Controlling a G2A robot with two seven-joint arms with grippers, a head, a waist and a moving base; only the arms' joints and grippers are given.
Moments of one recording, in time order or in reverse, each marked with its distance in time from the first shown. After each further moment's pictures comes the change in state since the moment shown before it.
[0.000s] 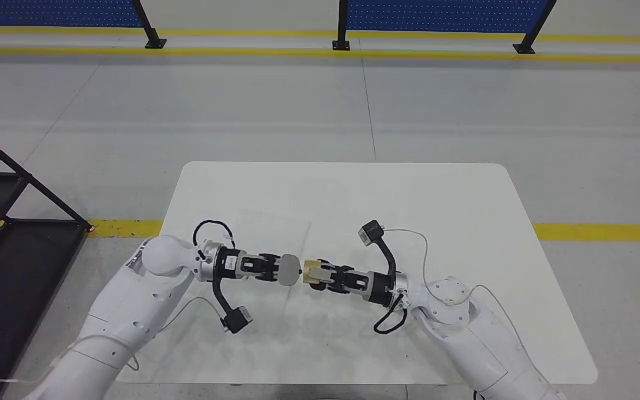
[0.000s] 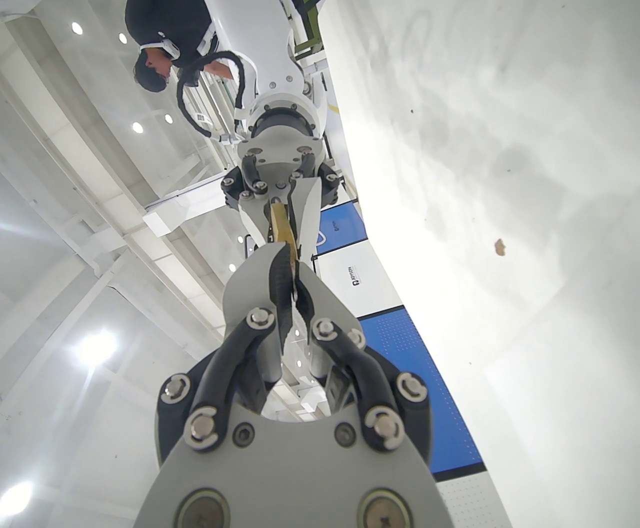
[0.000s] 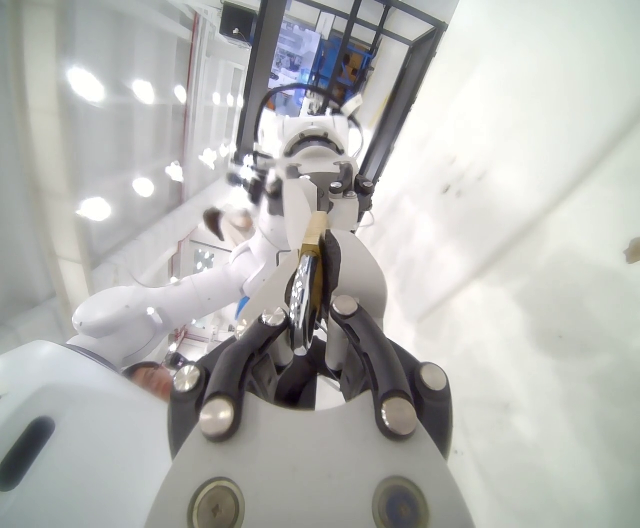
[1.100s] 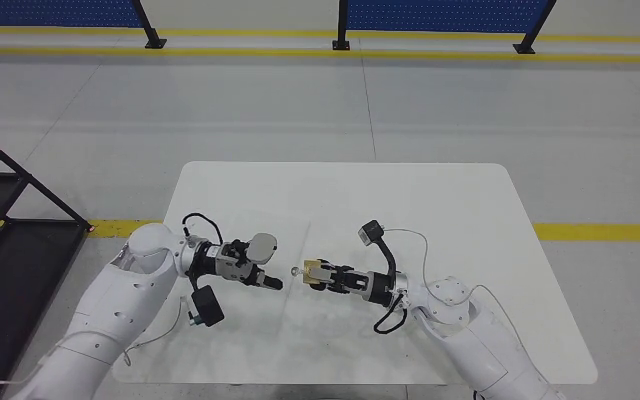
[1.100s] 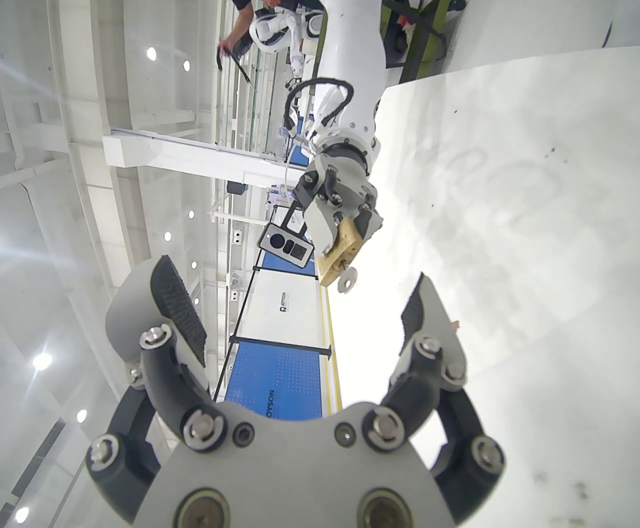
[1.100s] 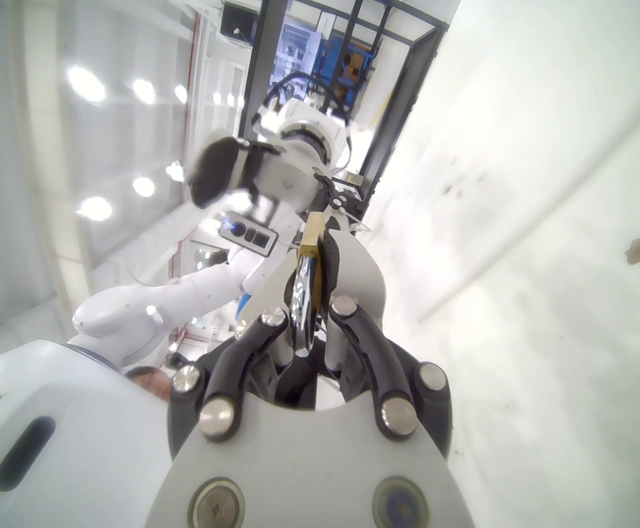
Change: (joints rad) left arm -0.011 0.027 -0.046 0.024 -0.248 -0.485 0.129; right arm 0.000 0.000 0.000 0.000 0.000 0.000 0.000
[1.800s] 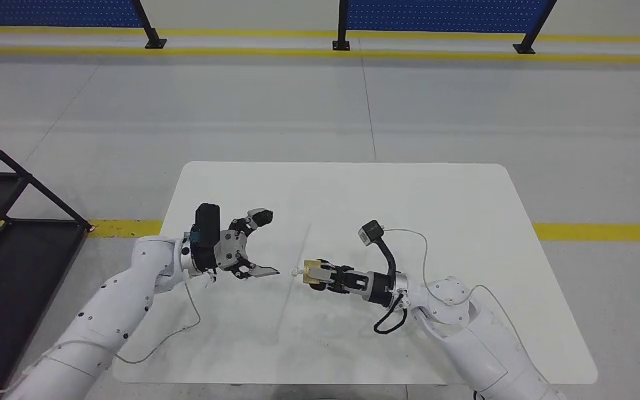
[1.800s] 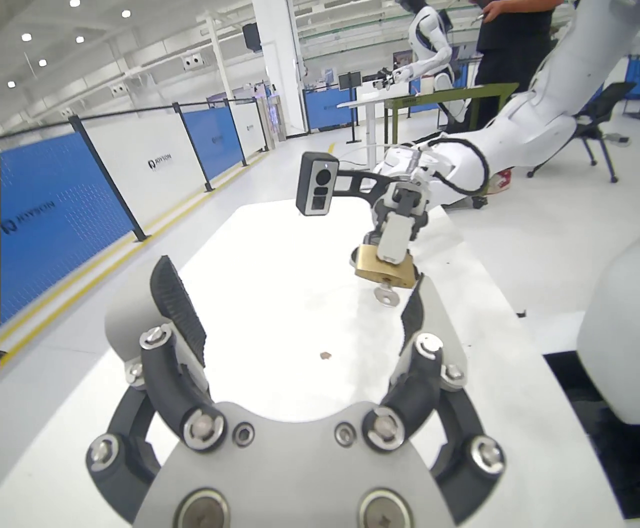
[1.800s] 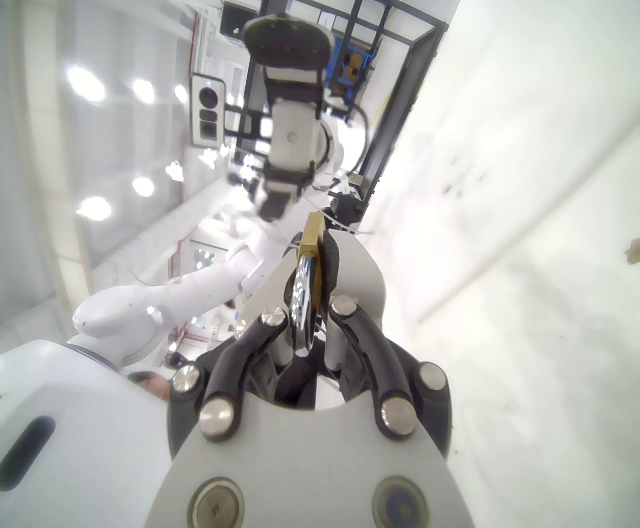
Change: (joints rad) left arm 0.036 0.088 0.110 -0.021 -1.085 -0.899 -0.792; right arm 0.000 0.000 0.000 0.000 0.000 0.000 0.000
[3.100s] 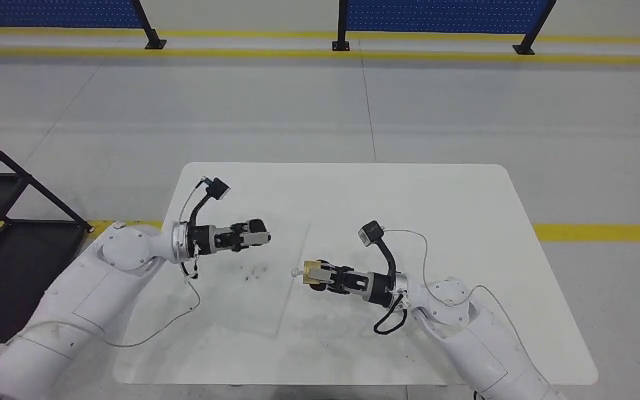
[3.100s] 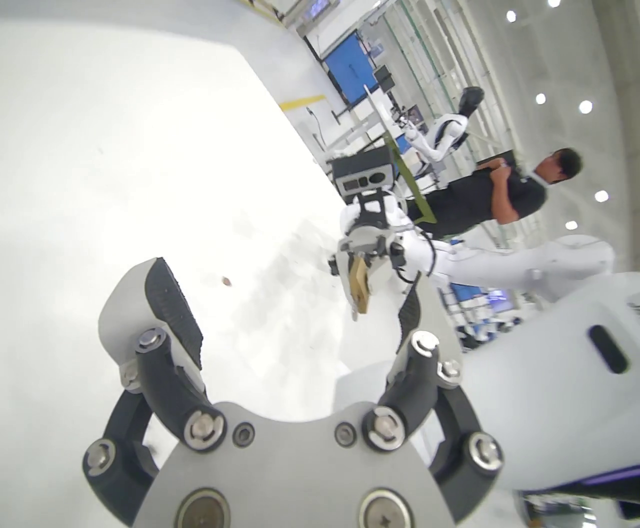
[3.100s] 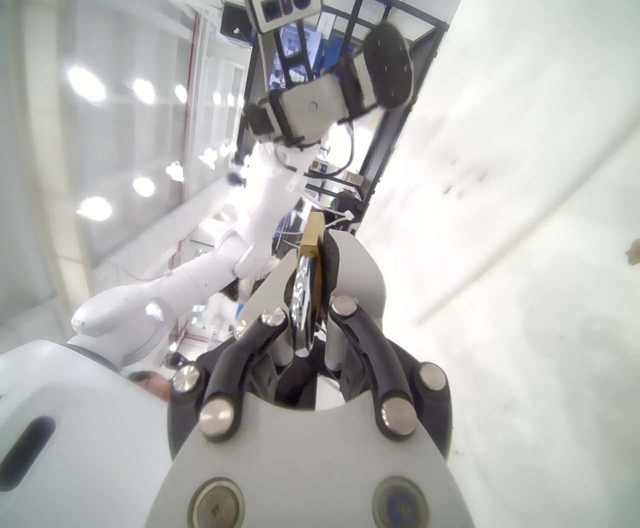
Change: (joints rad) left arm -0.163 0.099 0.089 0.022 -1.862 0.454 -1.675; right arm 0.000 0.000 0.000 0.000 0.000 0.000 0.000
